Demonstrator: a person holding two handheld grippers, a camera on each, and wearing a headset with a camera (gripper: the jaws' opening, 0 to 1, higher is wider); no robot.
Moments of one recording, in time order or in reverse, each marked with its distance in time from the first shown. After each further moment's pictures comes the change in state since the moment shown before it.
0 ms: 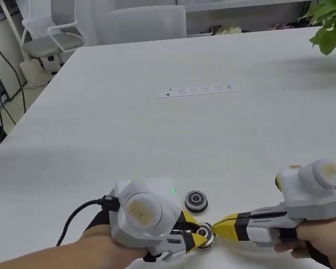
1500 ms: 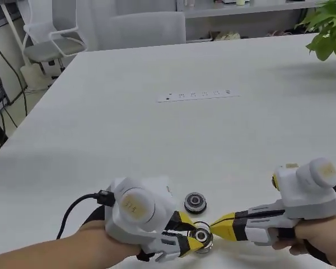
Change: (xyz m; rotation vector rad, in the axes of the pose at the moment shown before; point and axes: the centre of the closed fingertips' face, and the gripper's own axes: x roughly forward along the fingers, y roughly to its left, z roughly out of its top) left arm -0.011 -0.007 -0.001 0.012 0.010 -0.051; right arm -0.004 0.009 0.007 -0.082 0.000 0.018
